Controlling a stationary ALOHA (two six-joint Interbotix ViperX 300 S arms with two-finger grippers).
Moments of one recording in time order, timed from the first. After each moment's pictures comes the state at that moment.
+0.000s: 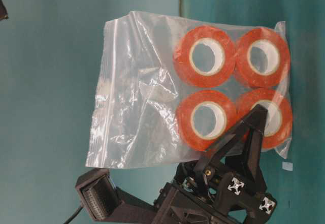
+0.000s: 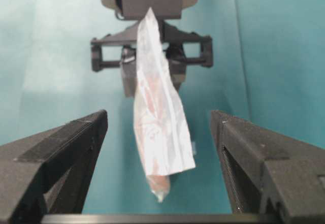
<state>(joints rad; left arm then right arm) 0.03 0.23 0.81 0.01 -0.53 -0.03 -0.13 -0.54 0.56 0.24 0.54 -0.25</state>
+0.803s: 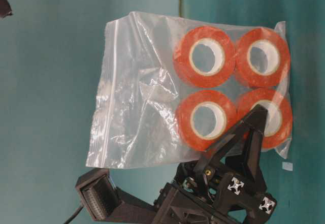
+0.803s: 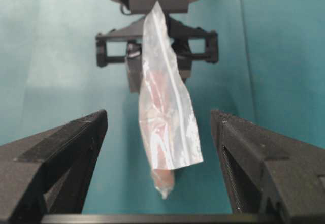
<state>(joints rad) 0.03 0.23 0.81 0.01 -0.53 -0.04 -0.11 -0.54 0.58 0.24 0.53 -0.25</state>
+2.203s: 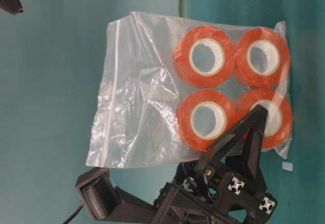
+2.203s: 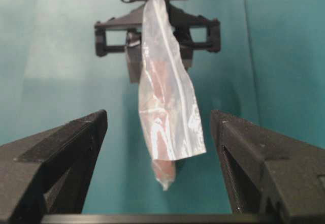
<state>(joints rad) 0.02 0.22 0.81 0.01 -0.52 -0.04 -0.11 -0.54 0.60 0.24 0.53 -0.25</state>
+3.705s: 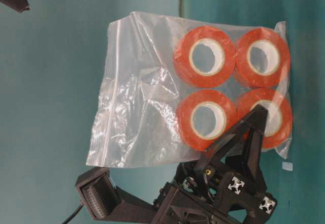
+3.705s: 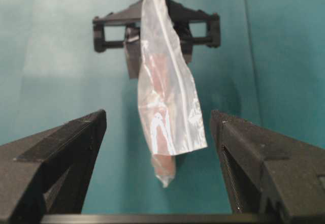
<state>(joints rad) 0.02 0.22 0.81 0.01 -0.51 -0.04 -0.11 -0.56 0.63 0.24 0.51 -0.25</state>
